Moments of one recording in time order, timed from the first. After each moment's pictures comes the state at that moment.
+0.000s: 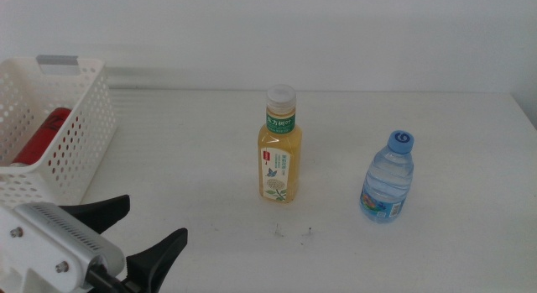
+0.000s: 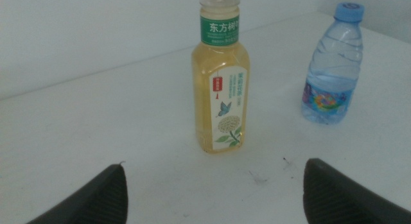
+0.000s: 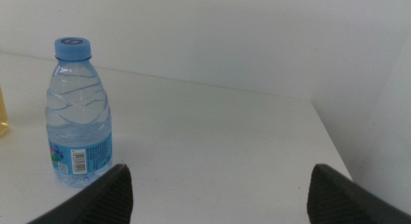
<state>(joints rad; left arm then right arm) -0.65 0.72 -0.18 -0.24 -0.20 0.18 0.03 0.00 0.00 0.02 0.22 -0.17</state>
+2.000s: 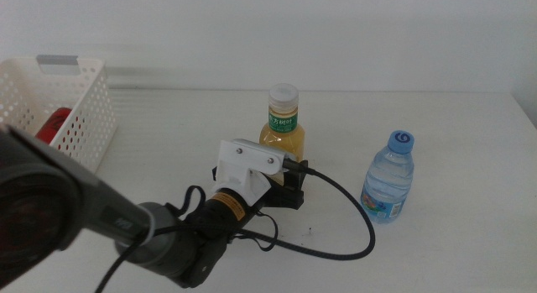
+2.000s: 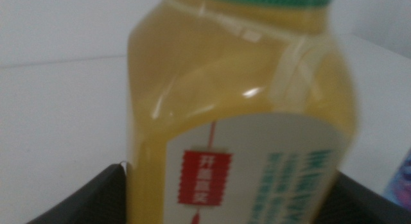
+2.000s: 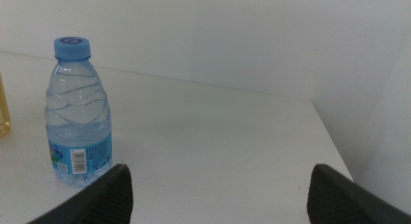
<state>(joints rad) -0.65 2.07 -0.77 -0.07 -1.01 -0.18 0.03 0.00 0.00 0.02 0.22 -0.17</state>
